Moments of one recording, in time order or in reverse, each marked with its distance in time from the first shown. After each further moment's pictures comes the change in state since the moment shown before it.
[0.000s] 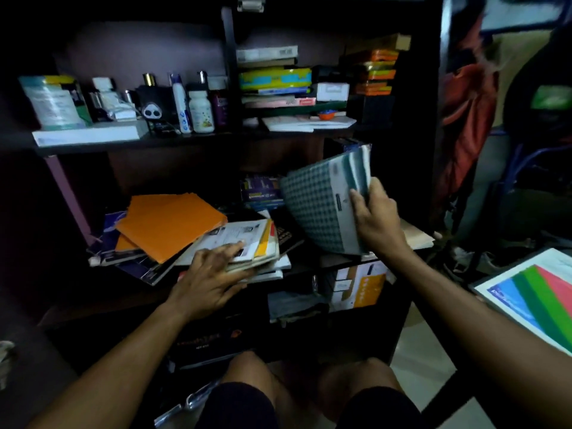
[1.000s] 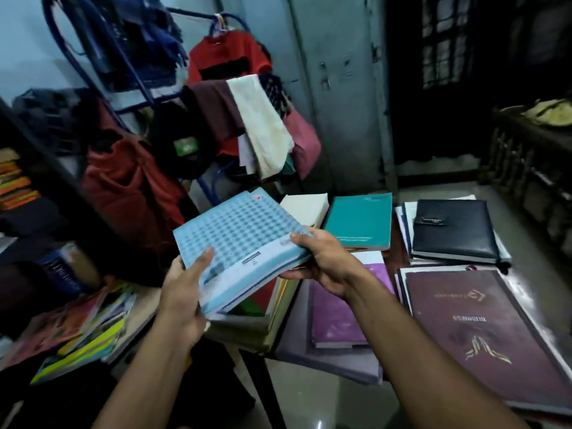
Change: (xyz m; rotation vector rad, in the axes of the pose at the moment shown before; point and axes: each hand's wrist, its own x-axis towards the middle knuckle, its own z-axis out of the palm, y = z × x) left_hand 0.242 0.417 -0.154 -1.938 -0.274 -0.433; right_hand -0.183 0.059 -0.362 0.928 0.401 0.693
